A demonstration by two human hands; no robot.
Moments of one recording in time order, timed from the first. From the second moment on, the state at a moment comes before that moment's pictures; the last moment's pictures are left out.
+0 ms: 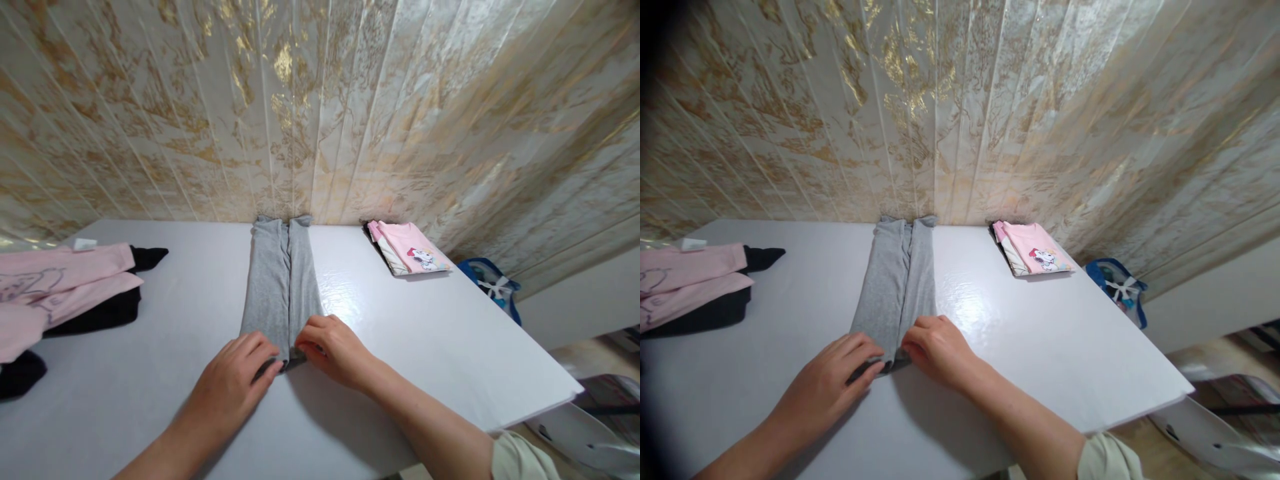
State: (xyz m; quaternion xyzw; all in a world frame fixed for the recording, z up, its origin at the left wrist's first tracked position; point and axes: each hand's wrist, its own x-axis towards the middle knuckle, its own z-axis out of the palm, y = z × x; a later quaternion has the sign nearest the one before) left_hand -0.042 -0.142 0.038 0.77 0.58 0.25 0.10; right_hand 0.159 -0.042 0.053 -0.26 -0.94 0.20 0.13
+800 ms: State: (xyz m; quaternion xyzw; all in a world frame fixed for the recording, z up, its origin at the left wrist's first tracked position) left_hand -0.112 0.064 0.036 0.50 0.86 0.11 0.02; right_hand 0.151 -0.039 0.037 -0.27 -0.94 0.18 0.10
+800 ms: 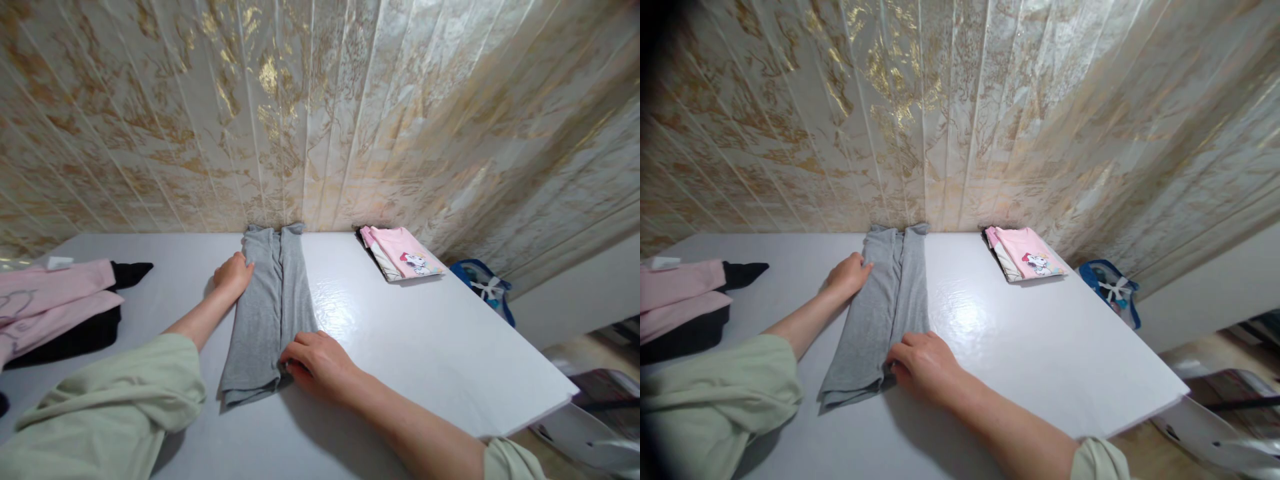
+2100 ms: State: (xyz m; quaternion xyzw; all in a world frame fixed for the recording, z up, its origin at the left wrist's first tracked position) left_hand -0.064 0.057 0.063 0.63 0.77 0.02 0.09; right_hand 0.152 -0.036 0.035 -0.26 -0.94 0.21 0.09
